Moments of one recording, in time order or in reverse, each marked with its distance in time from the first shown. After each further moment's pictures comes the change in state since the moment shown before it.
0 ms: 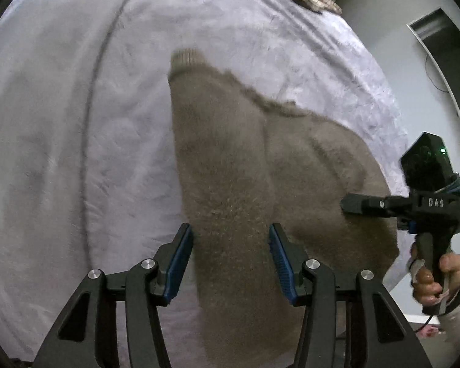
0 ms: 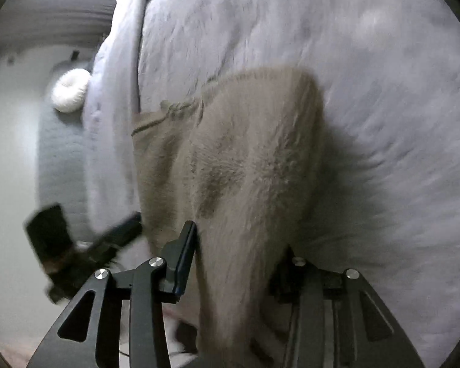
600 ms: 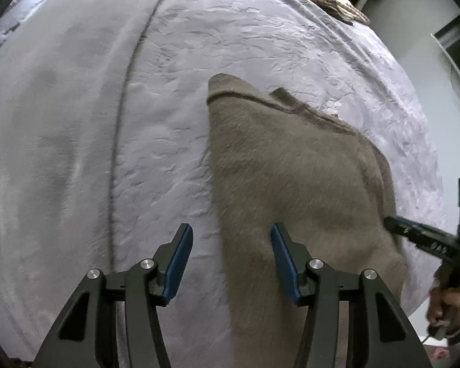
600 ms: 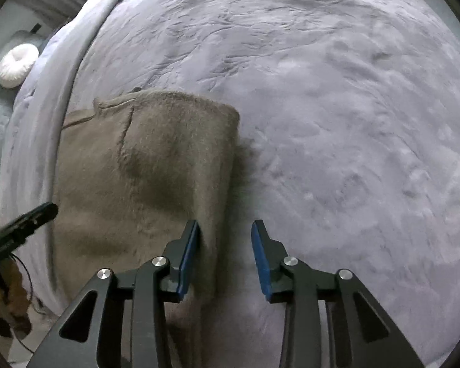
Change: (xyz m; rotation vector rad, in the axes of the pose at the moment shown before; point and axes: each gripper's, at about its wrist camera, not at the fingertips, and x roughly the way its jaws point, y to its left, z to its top) left arm 0.017 0.020 0.007 -0.053 -0.034 0.140; right arm -0.047 -0.043 -0.028 -0.117 -0.131 -0.435
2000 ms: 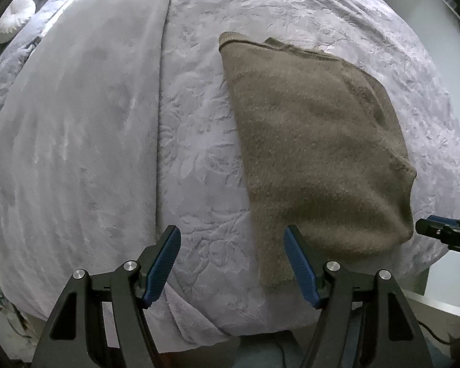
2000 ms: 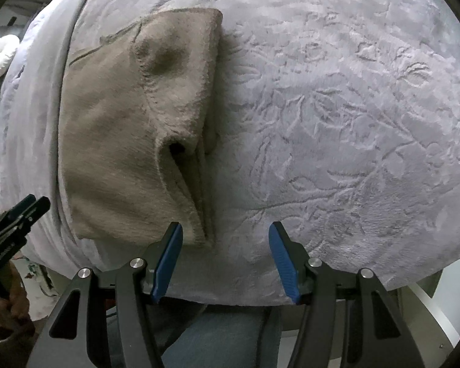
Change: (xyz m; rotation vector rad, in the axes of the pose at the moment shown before) left arm -0.069 -0.021 -0.087 0.088 0.103 0.197; right arm -0.047 -0.004 -0.084 0.078 0.201 -0.063
